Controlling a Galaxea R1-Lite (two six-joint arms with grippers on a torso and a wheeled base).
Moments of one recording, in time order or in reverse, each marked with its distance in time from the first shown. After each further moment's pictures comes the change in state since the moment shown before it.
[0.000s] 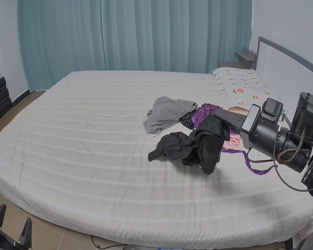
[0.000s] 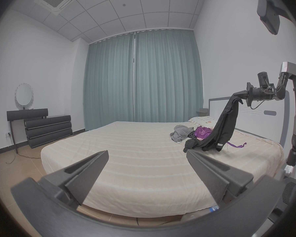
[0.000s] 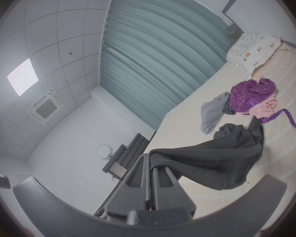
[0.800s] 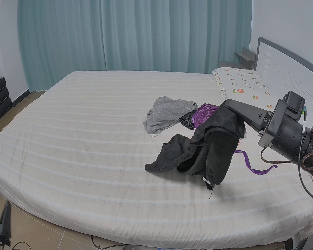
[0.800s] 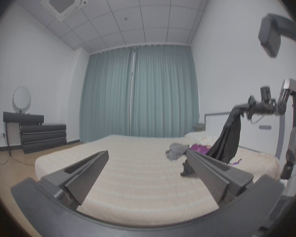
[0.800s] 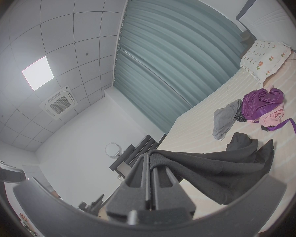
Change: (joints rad) left arm 0.004 0.063 -0.146 -0.061 -0.041 -0.034; right arm 0.067 -0.154 0.045 -0.003 0.000 -0.051
